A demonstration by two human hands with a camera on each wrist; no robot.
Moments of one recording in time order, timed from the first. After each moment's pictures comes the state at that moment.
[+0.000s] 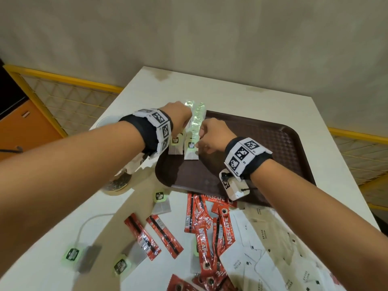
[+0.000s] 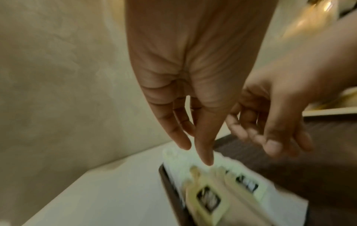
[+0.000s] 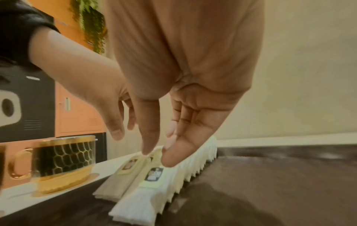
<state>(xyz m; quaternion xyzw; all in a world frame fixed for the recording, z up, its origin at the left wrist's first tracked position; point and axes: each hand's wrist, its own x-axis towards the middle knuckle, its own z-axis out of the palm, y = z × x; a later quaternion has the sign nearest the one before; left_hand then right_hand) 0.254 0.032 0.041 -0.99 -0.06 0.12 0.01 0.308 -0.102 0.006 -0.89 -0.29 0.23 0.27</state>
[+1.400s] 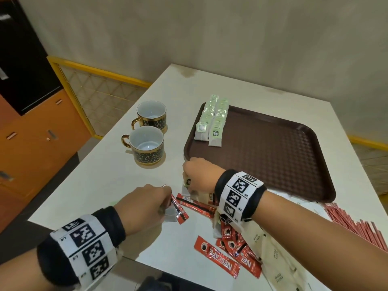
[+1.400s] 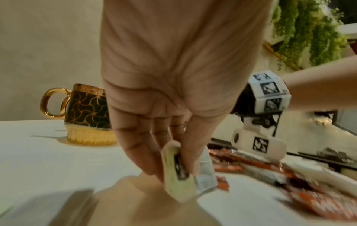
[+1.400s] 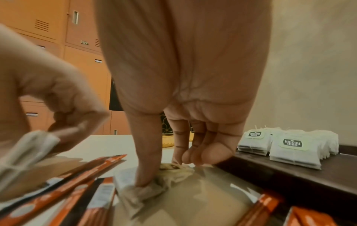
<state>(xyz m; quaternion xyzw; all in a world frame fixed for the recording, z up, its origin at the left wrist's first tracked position) -0.006 -0.007 -0.018 -0.96 -0.11 0.18 -0.19 0.151 -0.094 -0.017 -0.82 -0.53 0.23 -0.05</state>
